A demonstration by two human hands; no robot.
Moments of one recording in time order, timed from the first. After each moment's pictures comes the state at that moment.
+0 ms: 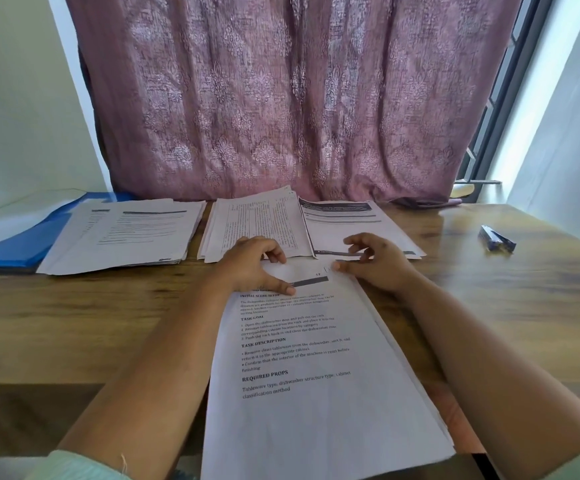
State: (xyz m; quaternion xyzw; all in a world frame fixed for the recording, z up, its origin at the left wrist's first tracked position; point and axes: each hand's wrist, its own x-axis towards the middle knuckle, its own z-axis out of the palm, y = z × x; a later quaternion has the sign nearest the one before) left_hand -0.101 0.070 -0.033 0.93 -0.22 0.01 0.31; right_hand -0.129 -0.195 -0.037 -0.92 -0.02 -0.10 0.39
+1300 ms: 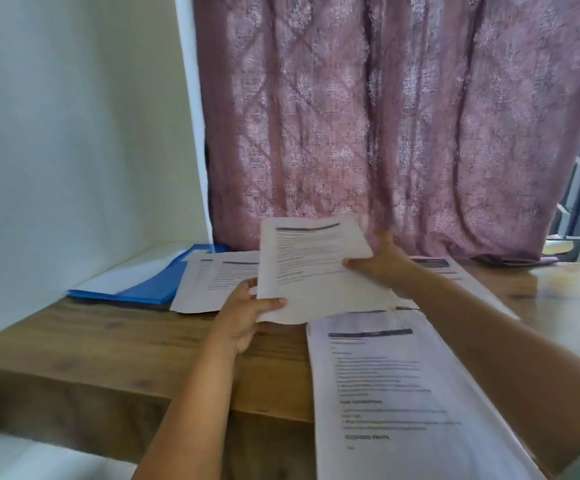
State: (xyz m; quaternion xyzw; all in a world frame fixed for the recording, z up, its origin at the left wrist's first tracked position) left_hand -0.165 0.186 -0.006 0.63 0.00 0.02 0.78; right_hand -0.099 -0.067 0.051 -0.84 -0.04 -0.08 0.54
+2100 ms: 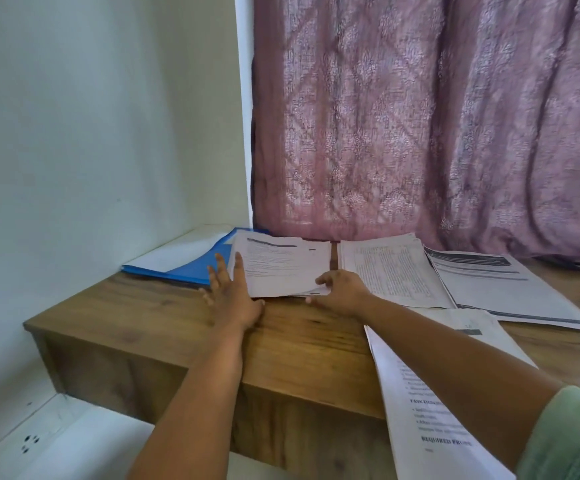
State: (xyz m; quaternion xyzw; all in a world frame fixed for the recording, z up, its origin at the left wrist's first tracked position) left_hand -0.125 0.301 -0.050 0.94 0.15 0.19 0.24; right_hand -0.103 0.087 -0.011 -0.94 -0.17 -0.03 0.30
